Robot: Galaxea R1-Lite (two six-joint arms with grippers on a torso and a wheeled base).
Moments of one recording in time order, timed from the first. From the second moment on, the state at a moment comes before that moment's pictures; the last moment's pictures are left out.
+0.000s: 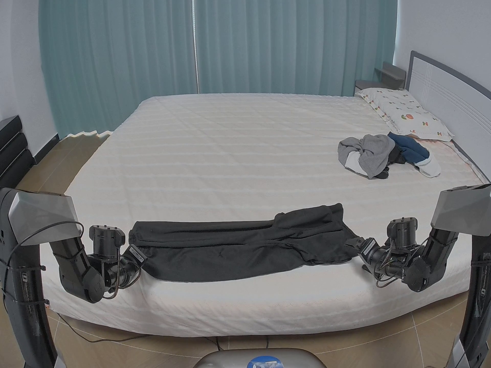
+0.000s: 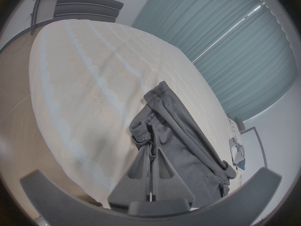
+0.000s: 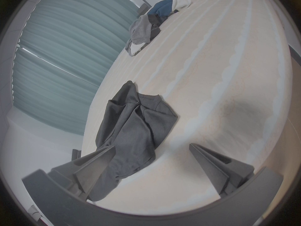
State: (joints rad) left arm -0.09 2.29 -0.55 -1.06 0.05 -0.94; right arm 0.16 2.31 -0.60 -1.10 0.08 0.95
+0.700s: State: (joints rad) left arm -0.07 2.31 -0.53 -1.11 0.05 -0.94; right arm 0.24 2.46 -0.81 -1.09 -0.05 0.91
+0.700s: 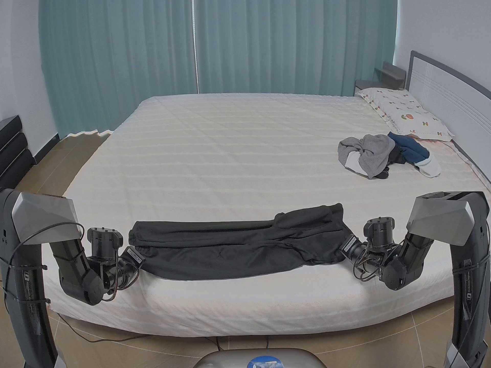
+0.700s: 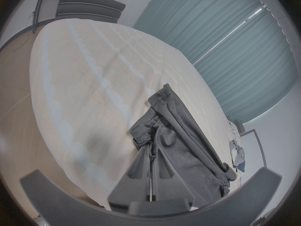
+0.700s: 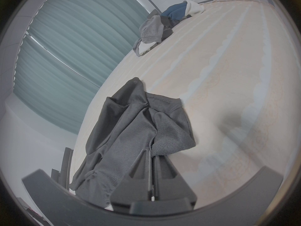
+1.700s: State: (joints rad) left arm 0.01 2.26 -0.47 -1.10 0.04 -0.79; right arm 0.30 2.29 -0.54 -1.08 -0.06 0.91
